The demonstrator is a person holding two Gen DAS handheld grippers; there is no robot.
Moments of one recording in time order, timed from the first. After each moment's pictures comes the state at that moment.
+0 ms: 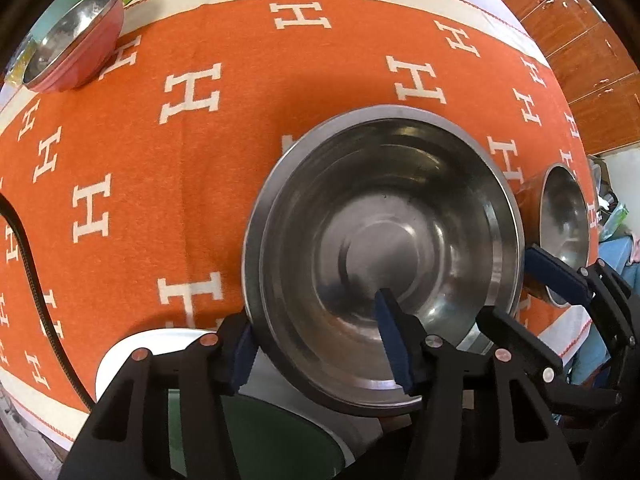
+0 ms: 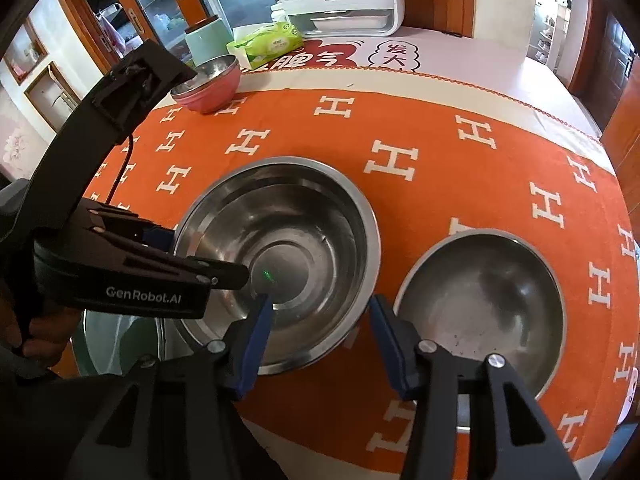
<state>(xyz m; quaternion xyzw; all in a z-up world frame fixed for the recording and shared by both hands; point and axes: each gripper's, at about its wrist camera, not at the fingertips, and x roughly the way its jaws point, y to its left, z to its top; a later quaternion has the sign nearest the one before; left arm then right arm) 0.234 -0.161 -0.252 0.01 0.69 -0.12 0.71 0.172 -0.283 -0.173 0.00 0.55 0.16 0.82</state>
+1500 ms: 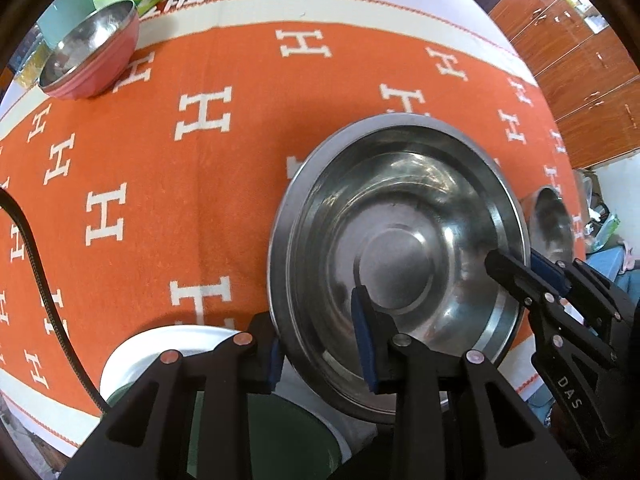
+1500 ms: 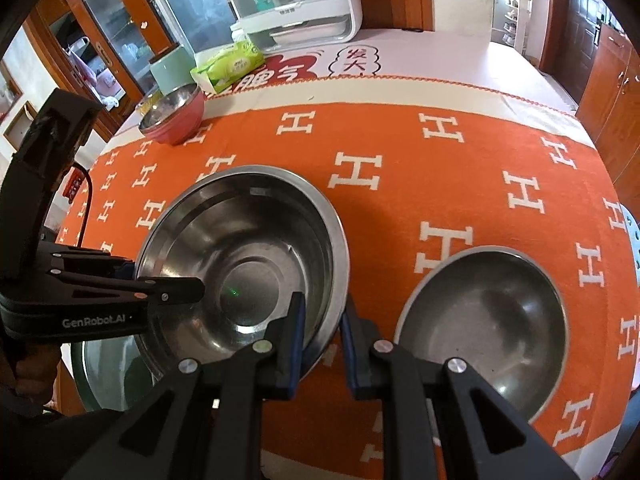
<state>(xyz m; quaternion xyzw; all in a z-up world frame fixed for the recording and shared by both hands) 0.230 -0.140 -0.224 0.00 0.66 -0.13 0.74 0.173 -0.298 -0.168 0.05 0.54 0.11 0.83</state>
